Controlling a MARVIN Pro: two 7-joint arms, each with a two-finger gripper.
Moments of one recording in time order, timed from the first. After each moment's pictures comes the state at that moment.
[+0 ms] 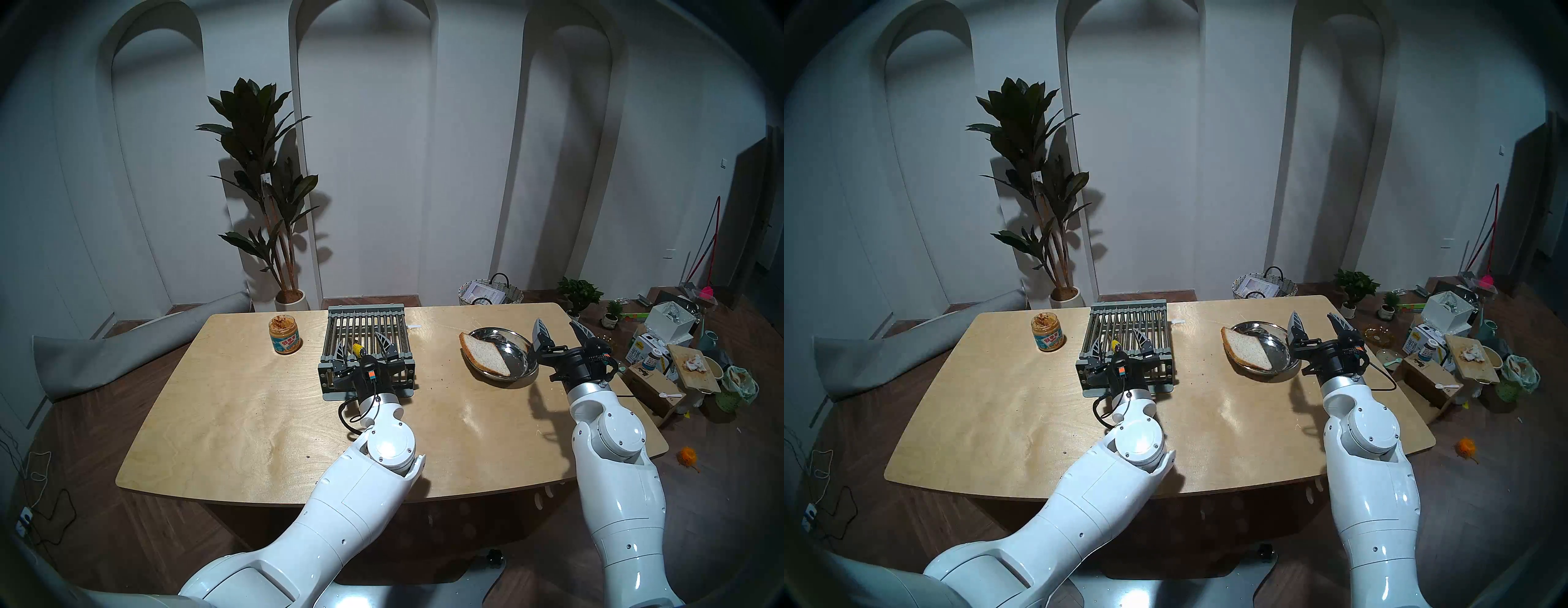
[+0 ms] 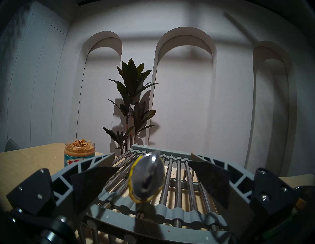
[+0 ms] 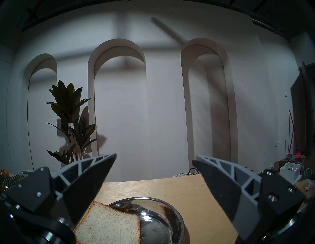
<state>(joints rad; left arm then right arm) 1.29 -1.61 -1.00 -1.07 -0.07 -0.43 0.83 -1.61 -1.41 1.80 -1.60 0.27 -0.15 0.22</state>
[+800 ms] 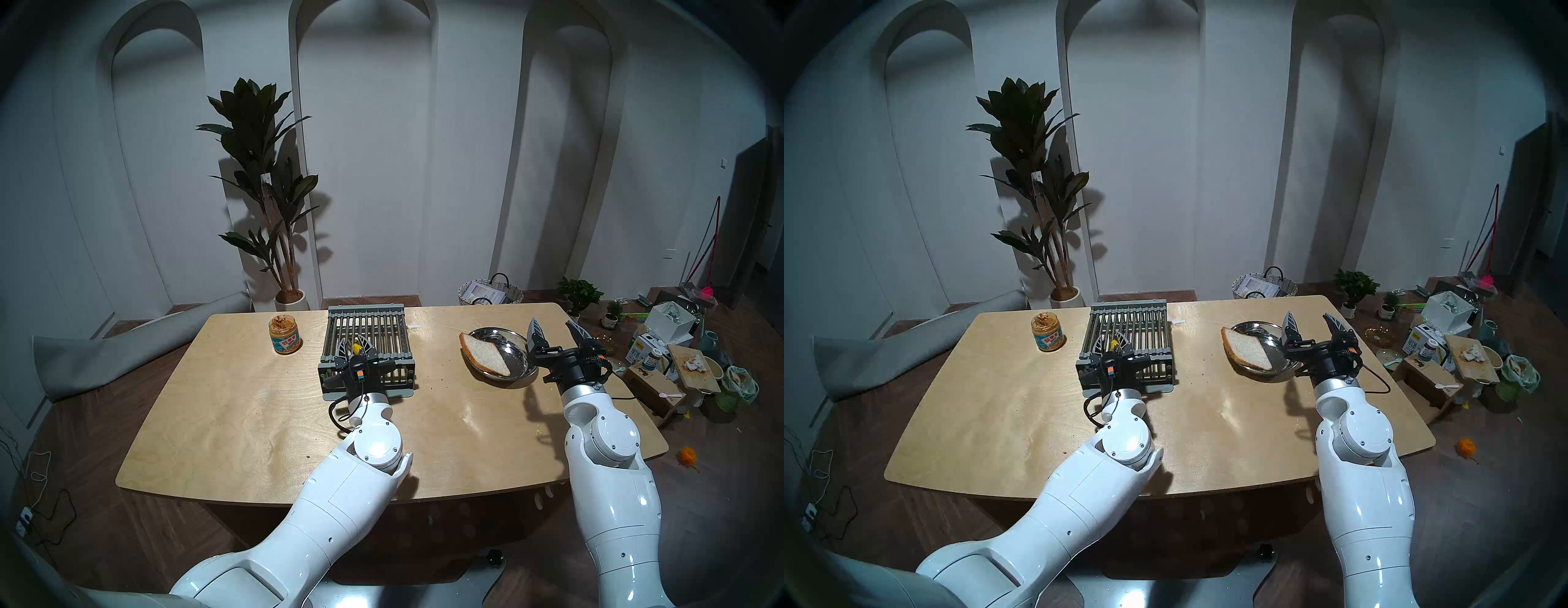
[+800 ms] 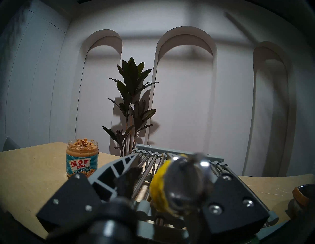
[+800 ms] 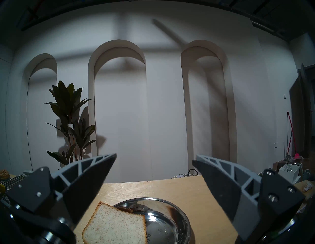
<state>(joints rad) 1.30 -1.57 -1.01 -1.10 -0.11 -0.44 0.78 -1.64 -1.44 1.77 -1.64 0.24 -0.15 0.18</state>
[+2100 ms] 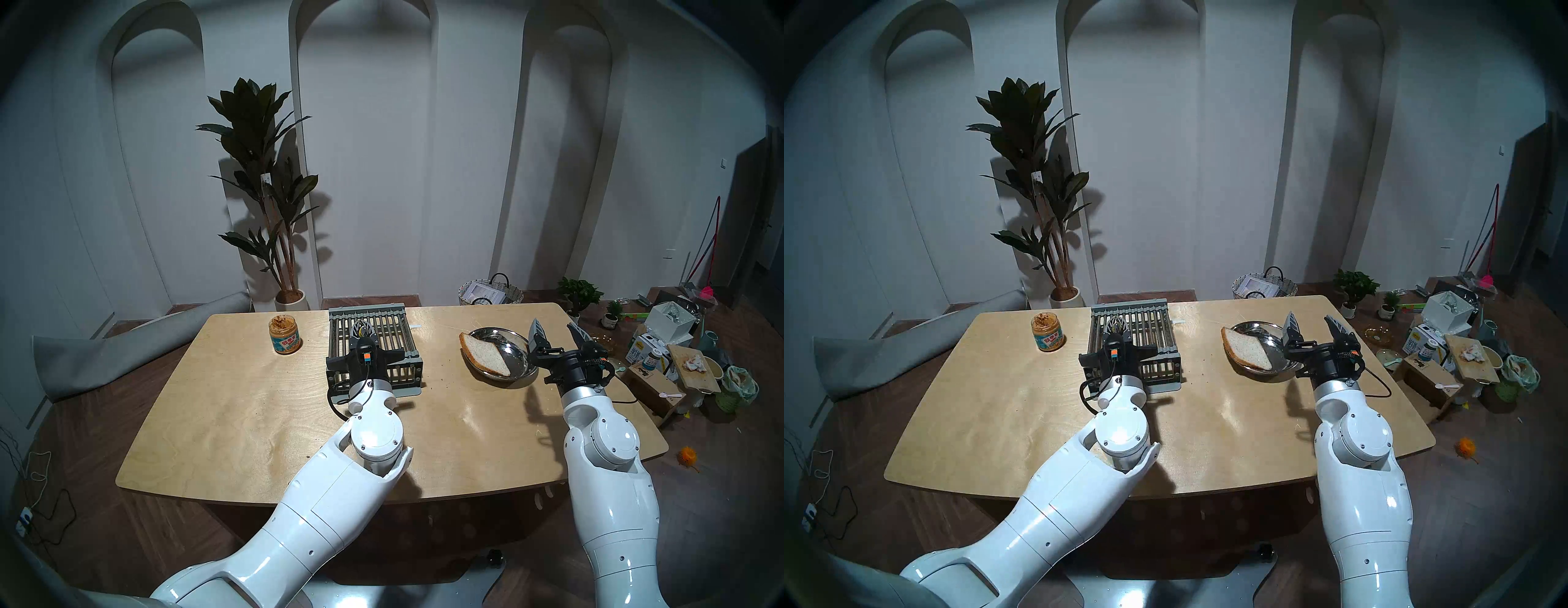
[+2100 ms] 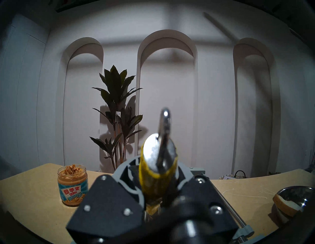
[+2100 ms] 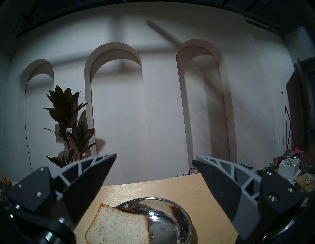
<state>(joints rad) 1.36 -1.47 -0.96 -1.43 -0.11 -0.15 0.74 -1.65 -1.46 1.79 -1.65 0.28 -0.15 0.18</state>
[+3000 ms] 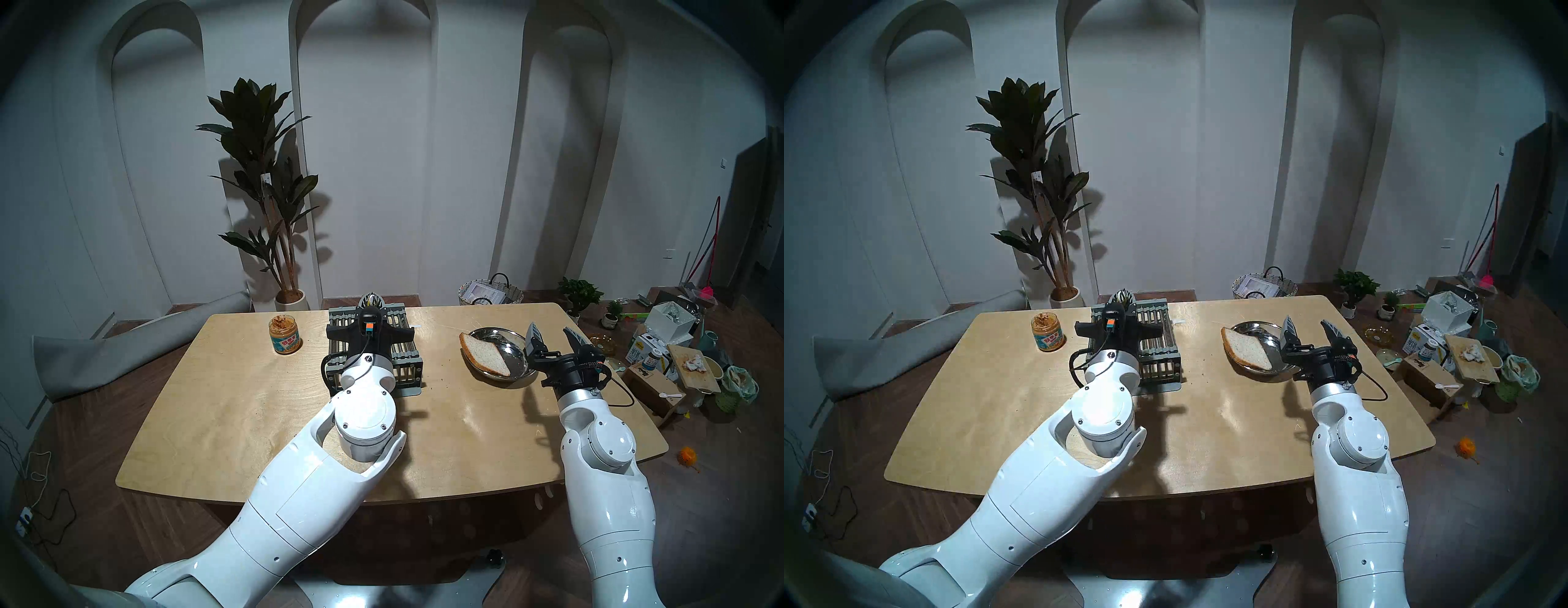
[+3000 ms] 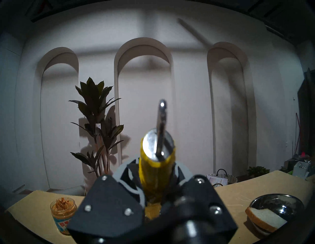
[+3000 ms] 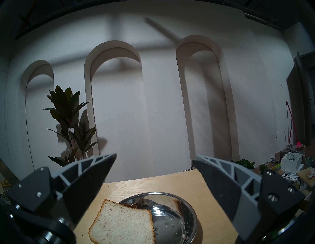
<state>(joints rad) 1.36 -1.33 -0.95 -1.75 -0.11 0.09 0.62 -1.64 -1.47 1.78 -1.63 0.29 -0.15 0.19</state>
